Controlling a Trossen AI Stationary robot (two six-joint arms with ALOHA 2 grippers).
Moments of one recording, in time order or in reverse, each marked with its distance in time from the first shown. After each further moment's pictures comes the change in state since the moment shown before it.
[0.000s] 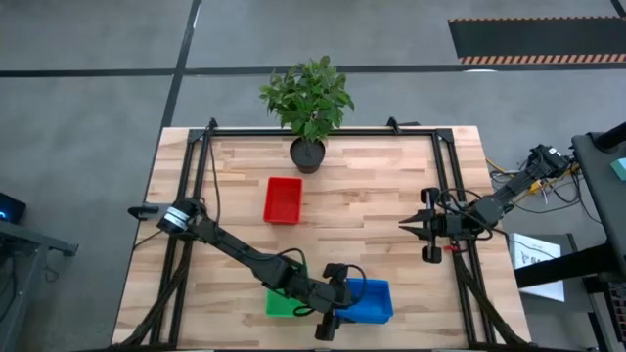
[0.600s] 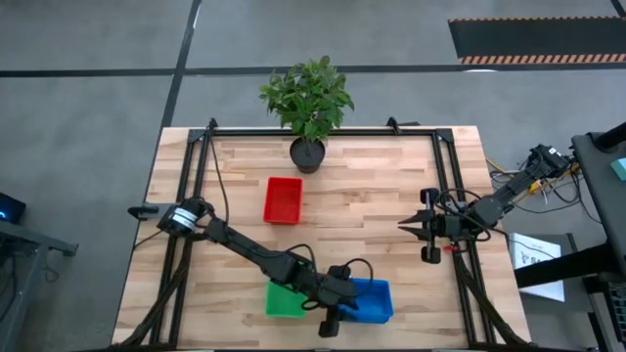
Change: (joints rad) left arm 0.041 0.052 -0.002 0.037 0.155 -0.110; right arm 0.000 0.004 0.000 -0.020 0.002 -0.010
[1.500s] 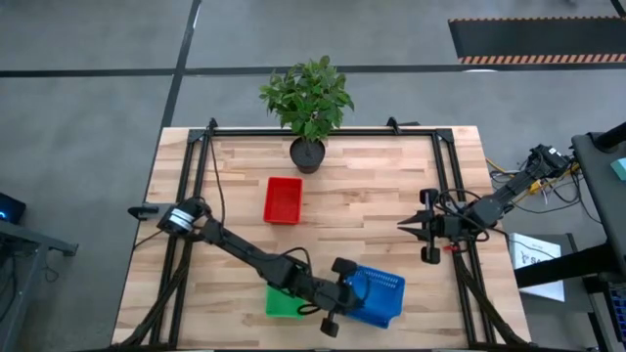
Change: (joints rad) left arm -0.033 -0.019 0.034 0.002 -0.246 0.391; right arm 0.000 0.003 0.000 -0.018 0.000 0.009
